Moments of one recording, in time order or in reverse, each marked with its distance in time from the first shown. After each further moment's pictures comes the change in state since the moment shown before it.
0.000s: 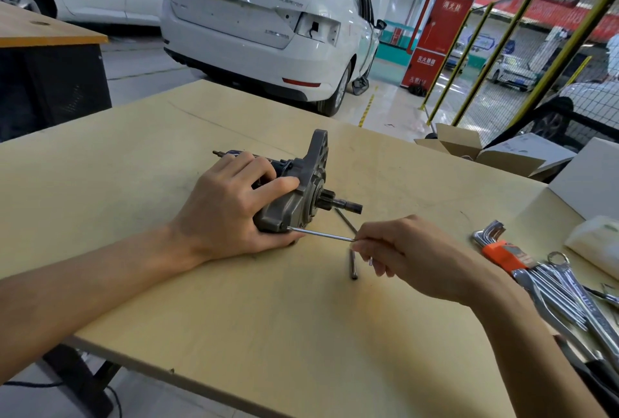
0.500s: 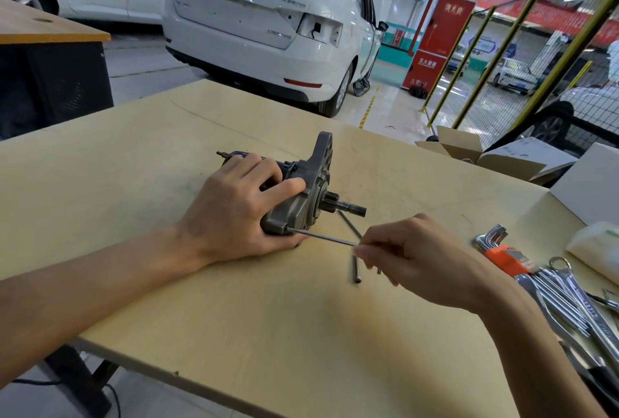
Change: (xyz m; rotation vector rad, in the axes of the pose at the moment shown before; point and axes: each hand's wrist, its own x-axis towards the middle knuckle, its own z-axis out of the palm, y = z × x) left_hand 0.000 0.000 0.002 -0.020 -0.026 0.027; right_hand -0.004 -0.005 -0.002 0.066 0.063 -0.045
